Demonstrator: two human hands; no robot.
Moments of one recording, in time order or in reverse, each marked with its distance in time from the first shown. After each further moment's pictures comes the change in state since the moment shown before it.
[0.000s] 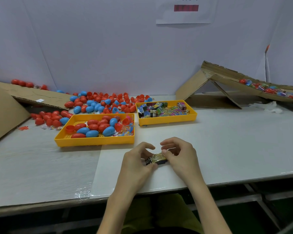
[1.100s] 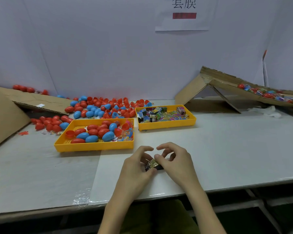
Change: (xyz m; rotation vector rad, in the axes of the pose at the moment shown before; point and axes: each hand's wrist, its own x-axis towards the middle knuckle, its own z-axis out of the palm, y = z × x) left_hand -0.001 0.001 -0.001 0.004 -0.046 0.028; right_hand -0.001 -0.007 0.005 -0.066 -0.029 0.035
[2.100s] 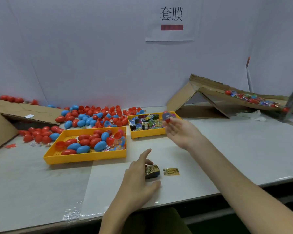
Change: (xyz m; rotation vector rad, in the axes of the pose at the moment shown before) left_hand 0.005 0.007 0.013 0.129 -0.209 -0.012; right_hand 0.102 -0.037 -0.057 1.190 -0.045 0.552
